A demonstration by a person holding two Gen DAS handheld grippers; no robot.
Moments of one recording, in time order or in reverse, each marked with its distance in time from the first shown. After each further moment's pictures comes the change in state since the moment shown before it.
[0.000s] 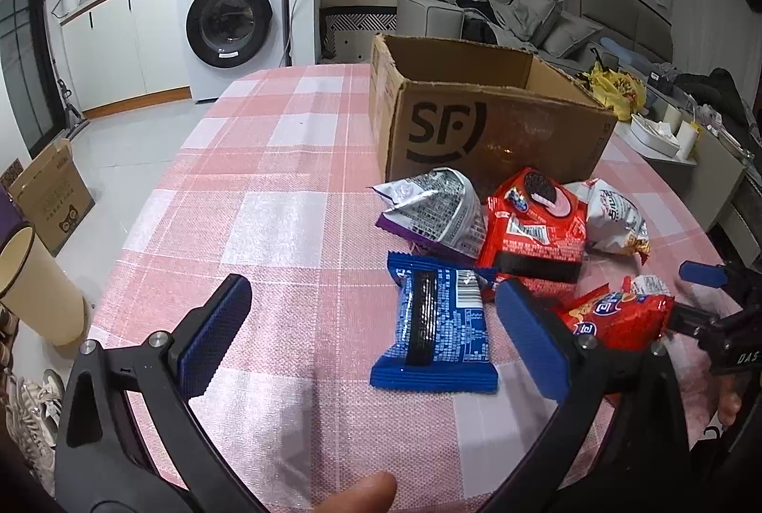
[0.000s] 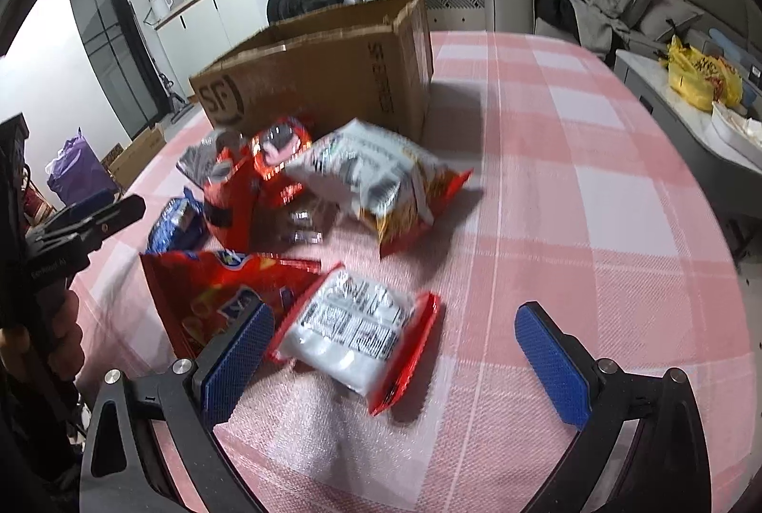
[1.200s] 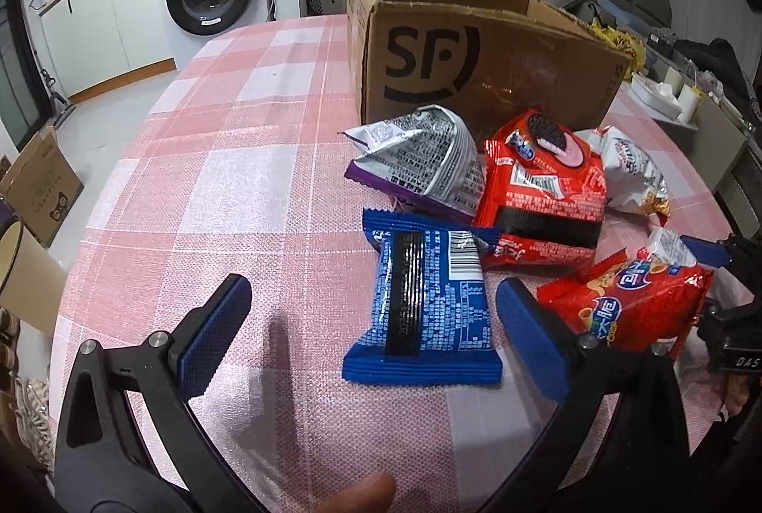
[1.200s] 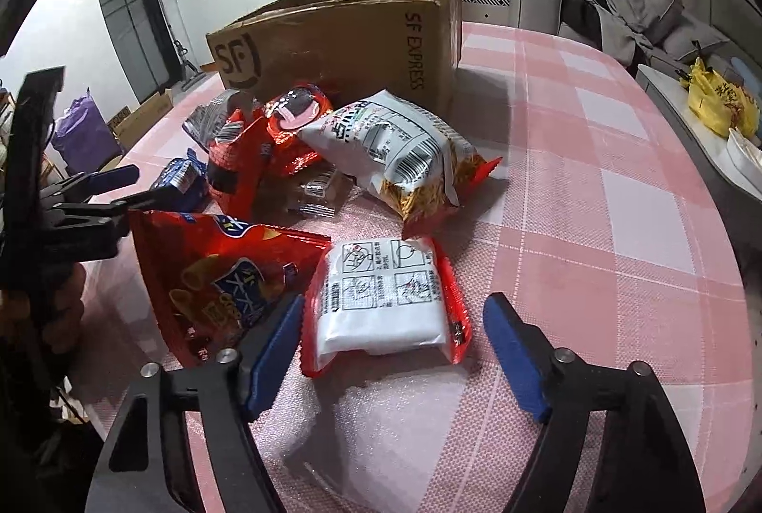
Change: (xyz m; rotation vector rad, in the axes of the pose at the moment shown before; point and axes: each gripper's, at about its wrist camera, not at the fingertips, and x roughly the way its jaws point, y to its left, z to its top) left arm 0.051 -0.010 -0.010 0.039 0.136 -0.014; right arm 0.013 0.012 -0.004 -0.112 0.025 -0.003
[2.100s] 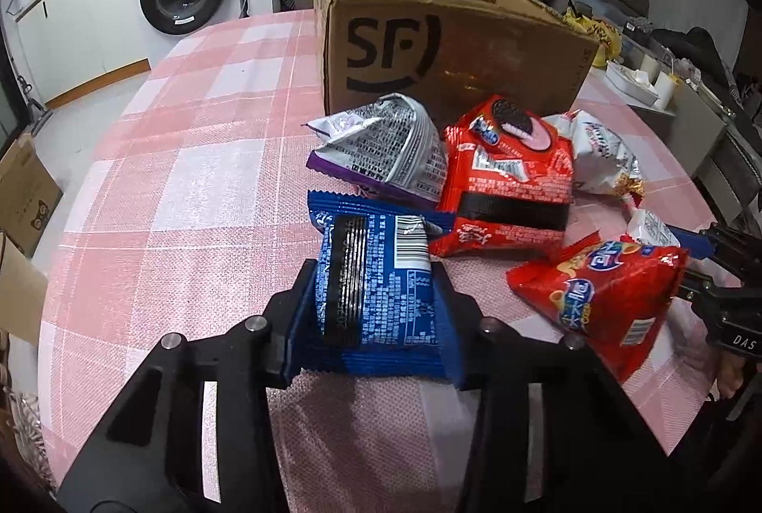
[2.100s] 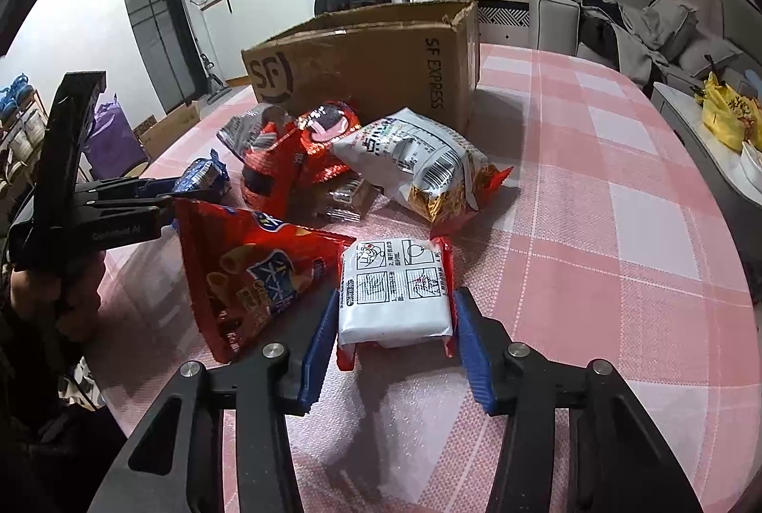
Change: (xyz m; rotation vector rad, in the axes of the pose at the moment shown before) left arm 0.000 -0.003 -0.004 0.031 0.005 -0.083; right arm -0.018 -0.002 -0.012 -0.021 -0.077 0.077
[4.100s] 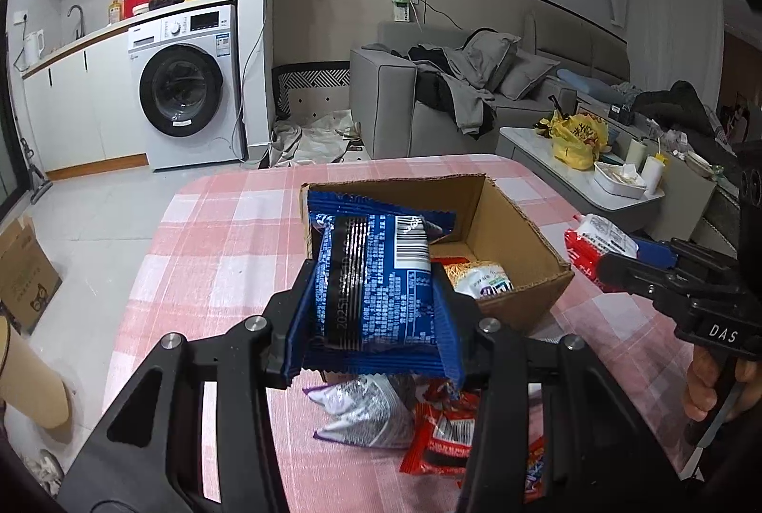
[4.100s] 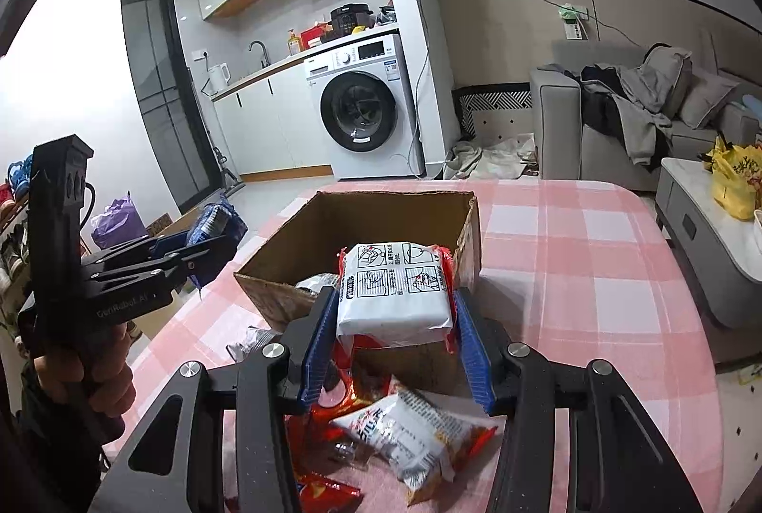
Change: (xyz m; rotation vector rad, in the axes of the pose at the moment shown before) left arm -0.059 -0.019 0.134 0.031 -0.297 -0.008; right arm -0.024 -0.019 0.147 0.047 -0.273 0.058
